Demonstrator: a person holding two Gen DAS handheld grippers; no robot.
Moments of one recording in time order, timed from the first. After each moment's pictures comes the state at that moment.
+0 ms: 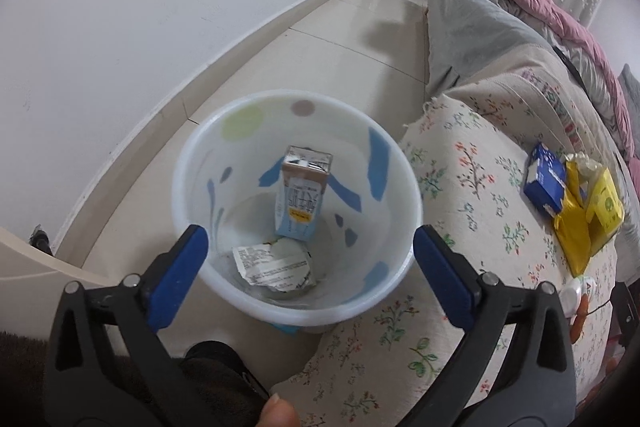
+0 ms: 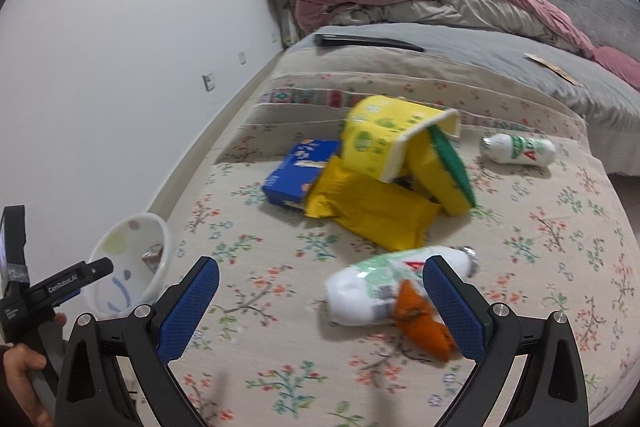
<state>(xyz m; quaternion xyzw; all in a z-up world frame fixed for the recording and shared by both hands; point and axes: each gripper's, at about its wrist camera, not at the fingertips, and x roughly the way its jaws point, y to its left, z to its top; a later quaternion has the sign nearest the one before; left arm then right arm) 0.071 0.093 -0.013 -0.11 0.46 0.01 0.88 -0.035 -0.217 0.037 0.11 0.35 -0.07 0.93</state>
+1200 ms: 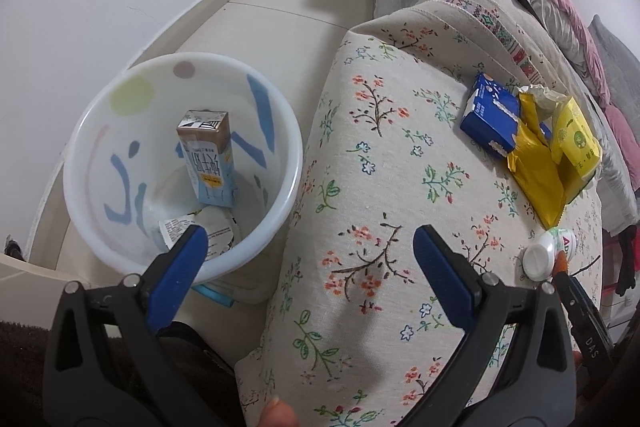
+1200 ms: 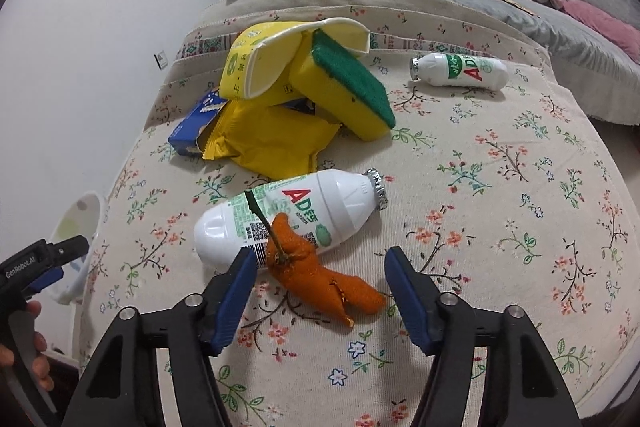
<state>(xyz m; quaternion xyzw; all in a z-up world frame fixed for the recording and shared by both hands) 0.068 0.019 -0.020 -0.08 0.51 -0.06 0.86 -0.049 -0.273 -0.012 0.15 0.42 -0.12 0.89</state>
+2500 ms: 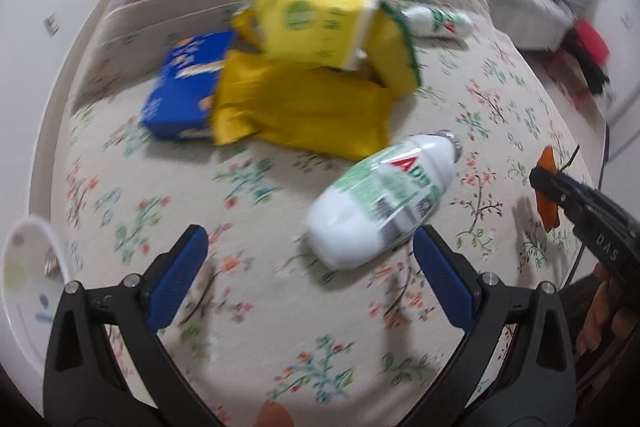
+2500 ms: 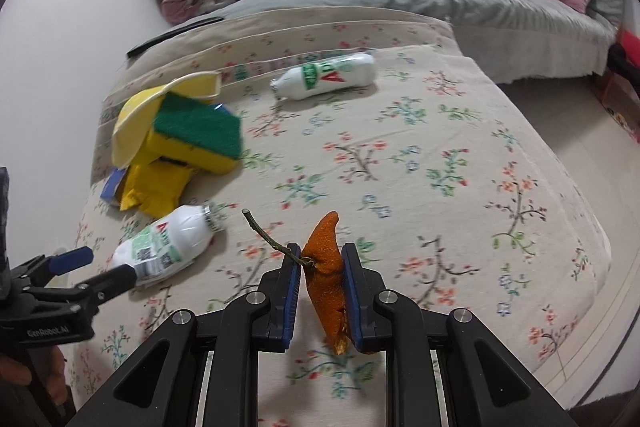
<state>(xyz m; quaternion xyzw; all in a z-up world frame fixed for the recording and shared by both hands) 0.050 -0.183 -0.004 0.16 0.49 -0.31 0.80 -0.106 -0.373 0.002 0.21 0.40 -0.21 0.87</state>
